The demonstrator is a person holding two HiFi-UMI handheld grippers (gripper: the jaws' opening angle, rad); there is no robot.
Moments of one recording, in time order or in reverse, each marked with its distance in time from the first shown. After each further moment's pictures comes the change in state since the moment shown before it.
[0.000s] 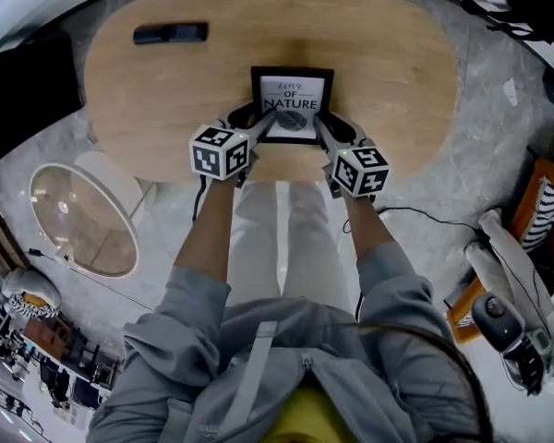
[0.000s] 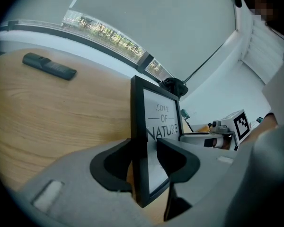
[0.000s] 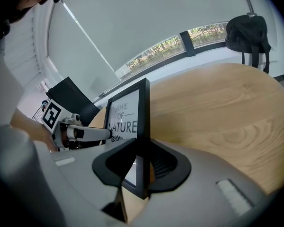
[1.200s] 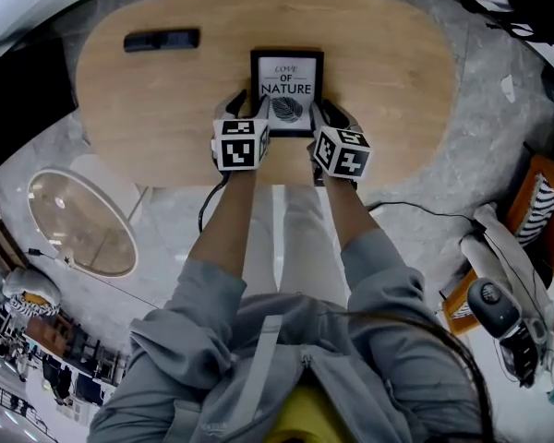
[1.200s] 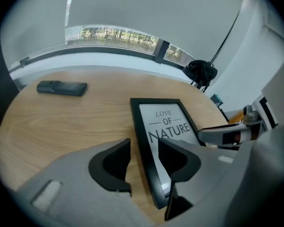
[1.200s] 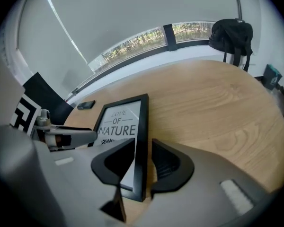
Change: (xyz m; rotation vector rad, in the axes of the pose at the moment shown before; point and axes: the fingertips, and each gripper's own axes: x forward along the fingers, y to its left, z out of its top) left arm 0.028 0.040 0.022 0.047 0.108 0.379; right arm 0.036 -0.044 0.017 0.108 0.090 -0.273
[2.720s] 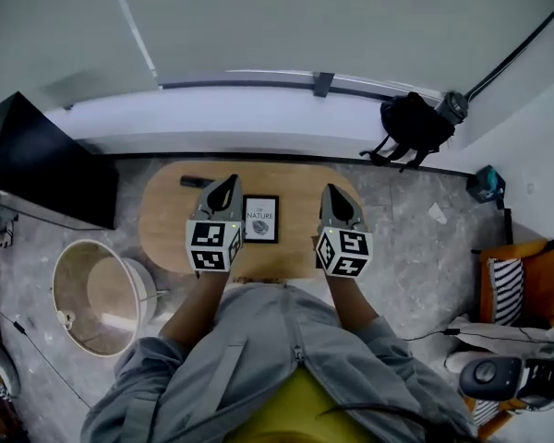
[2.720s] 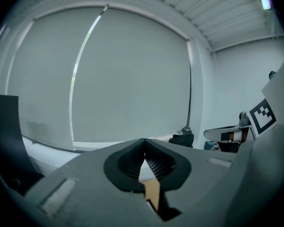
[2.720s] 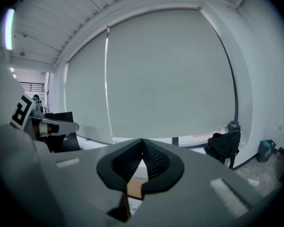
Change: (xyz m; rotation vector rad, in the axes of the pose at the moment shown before) left arm -0.485 -0.197 0.222 0.272 -0.823 0.036; right arm -0.497 0.112 0.221 -0.330 -0.799 0.005
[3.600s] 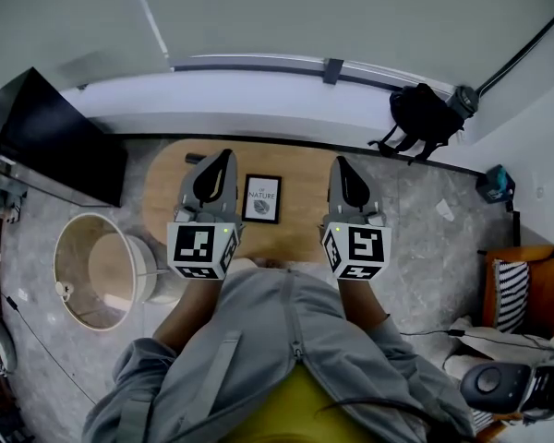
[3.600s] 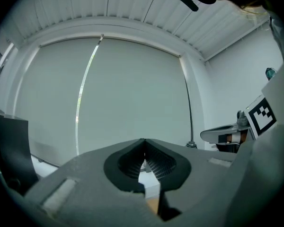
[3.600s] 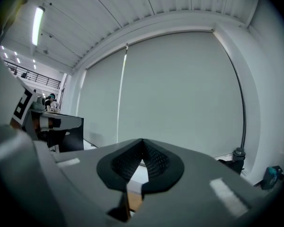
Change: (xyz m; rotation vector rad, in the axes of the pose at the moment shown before) left arm -0.083 -0.063 0.084 0.091 -0.241 0.077; right arm -0.081 0.015 0.084 -0.171 -0.196 0.093
